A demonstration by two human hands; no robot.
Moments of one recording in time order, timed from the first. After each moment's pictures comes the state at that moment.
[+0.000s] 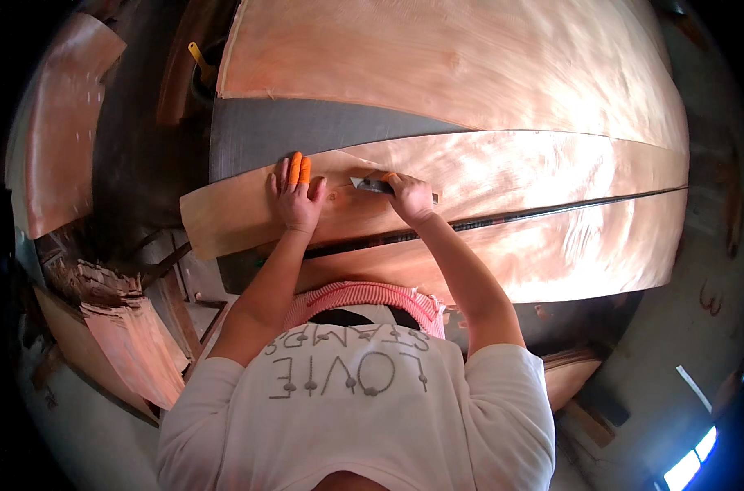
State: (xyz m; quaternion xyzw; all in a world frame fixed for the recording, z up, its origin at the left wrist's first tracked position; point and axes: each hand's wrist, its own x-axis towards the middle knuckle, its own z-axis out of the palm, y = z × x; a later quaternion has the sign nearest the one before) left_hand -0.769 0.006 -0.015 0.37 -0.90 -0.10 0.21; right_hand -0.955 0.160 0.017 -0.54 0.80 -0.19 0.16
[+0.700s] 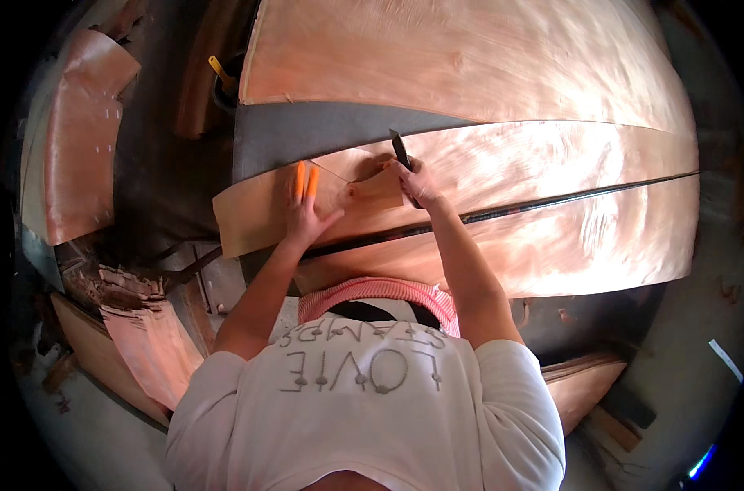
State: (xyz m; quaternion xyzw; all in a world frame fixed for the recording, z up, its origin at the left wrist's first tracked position) left_hand -0.723 -0.004 0.016 0.25 -0.92 -0.25 0.17; right_hand -0.949 0.138 0.009 -0.07 0.64 -0.54 0.53
